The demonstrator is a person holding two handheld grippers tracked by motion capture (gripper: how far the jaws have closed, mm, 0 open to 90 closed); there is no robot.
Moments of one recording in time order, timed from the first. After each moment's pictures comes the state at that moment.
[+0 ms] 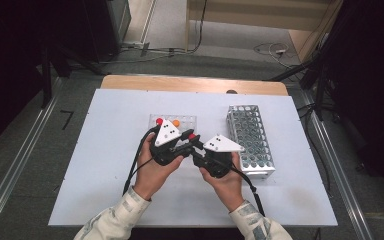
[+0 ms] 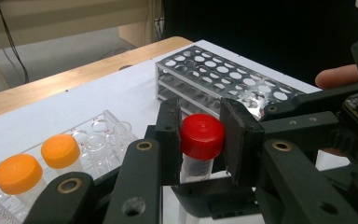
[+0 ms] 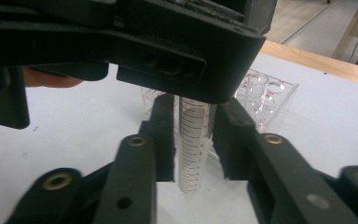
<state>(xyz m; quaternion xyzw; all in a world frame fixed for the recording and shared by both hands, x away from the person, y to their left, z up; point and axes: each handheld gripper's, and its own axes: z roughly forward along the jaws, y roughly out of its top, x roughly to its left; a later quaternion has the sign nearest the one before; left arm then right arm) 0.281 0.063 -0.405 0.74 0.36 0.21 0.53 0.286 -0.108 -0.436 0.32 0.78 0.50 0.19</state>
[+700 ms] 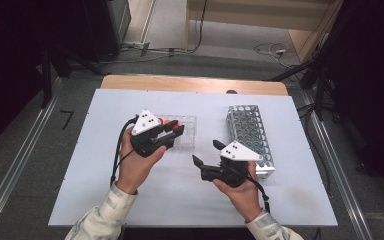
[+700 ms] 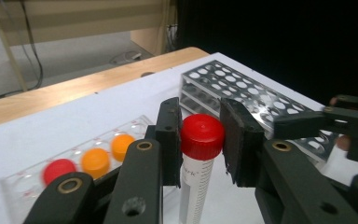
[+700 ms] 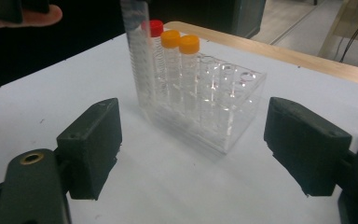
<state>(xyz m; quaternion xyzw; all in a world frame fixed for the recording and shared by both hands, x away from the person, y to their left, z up) 0.284 0.108 -0.381 0.71 0.39 0.21 0.54 0.263 -0.143 -0.425 0.34 0.77 0.50 0.20</state>
